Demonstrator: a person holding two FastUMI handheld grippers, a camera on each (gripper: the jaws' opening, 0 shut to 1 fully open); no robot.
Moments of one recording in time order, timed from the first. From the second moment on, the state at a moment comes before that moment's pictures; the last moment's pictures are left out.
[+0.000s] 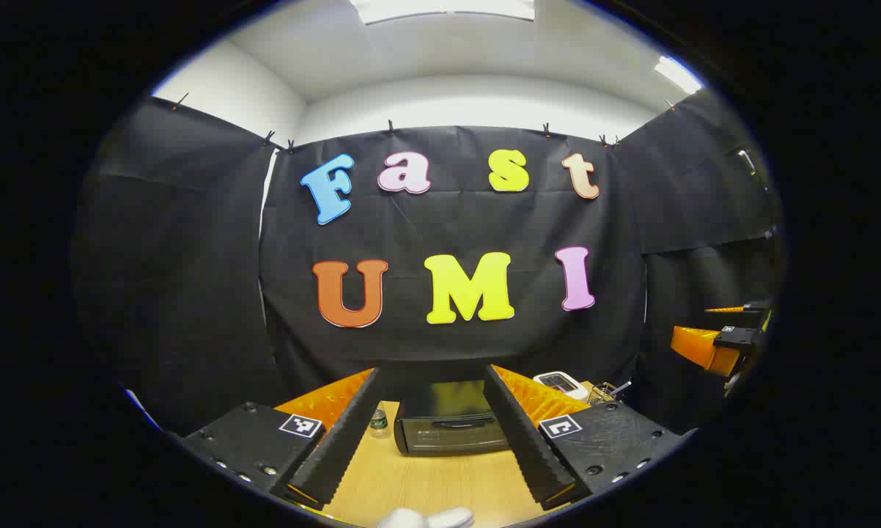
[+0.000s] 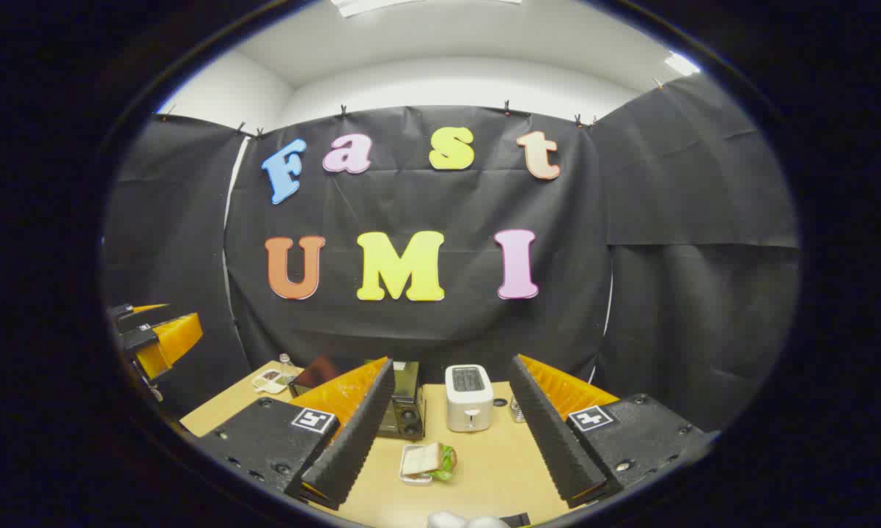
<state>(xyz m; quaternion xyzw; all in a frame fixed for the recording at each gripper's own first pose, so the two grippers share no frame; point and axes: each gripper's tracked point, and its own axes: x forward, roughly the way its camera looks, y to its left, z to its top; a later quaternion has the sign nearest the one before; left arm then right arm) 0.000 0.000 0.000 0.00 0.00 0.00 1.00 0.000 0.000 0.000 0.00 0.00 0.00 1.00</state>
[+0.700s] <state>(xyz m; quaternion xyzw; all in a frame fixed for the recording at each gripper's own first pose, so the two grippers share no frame) 0.014 0.013 -0.009 -0.01 0.01 0.02 1.00 0.011 -0.001 -0.001 -0.01 0.00 0.00 1.00</state>
